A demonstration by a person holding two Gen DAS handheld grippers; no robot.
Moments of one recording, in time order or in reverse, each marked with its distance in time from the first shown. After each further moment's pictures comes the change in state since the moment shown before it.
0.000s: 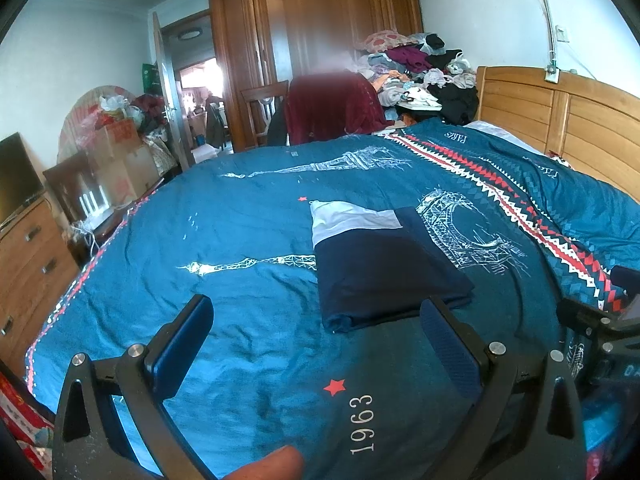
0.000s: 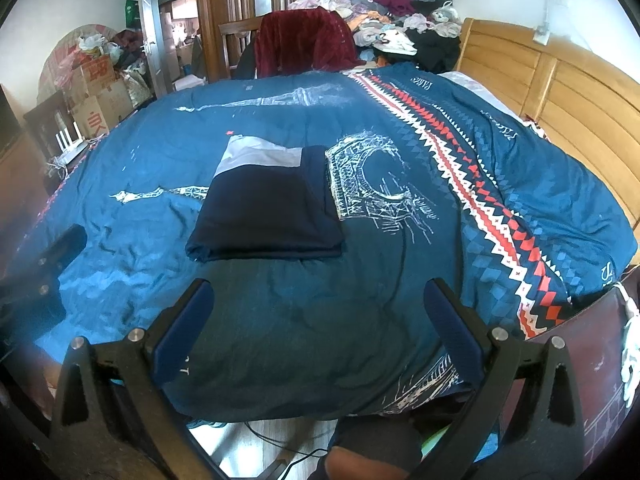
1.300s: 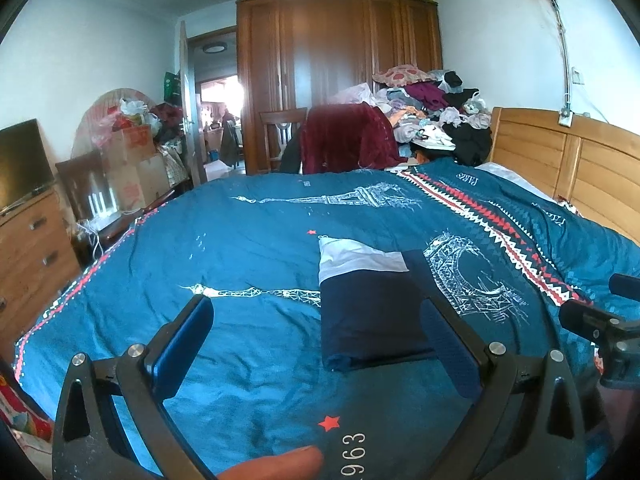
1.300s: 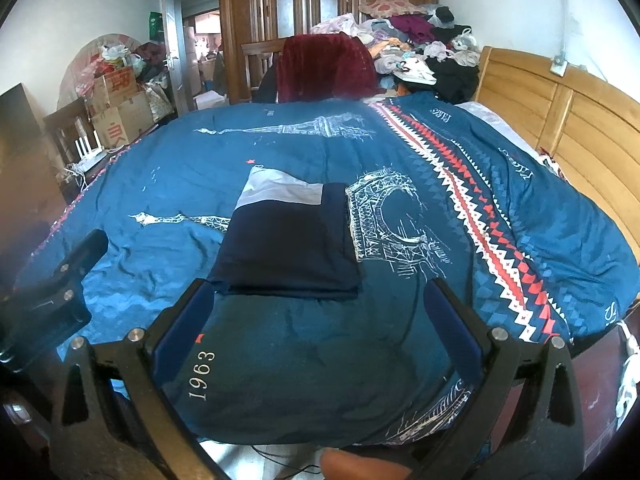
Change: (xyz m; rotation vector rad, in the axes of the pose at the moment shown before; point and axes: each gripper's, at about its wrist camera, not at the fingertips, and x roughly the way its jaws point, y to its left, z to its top) left arm -0.002 0.012 0.022 -0.080 -0.104 0.018; right arm -0.006 0.006 0.038 -0.050 -0.075 0.062
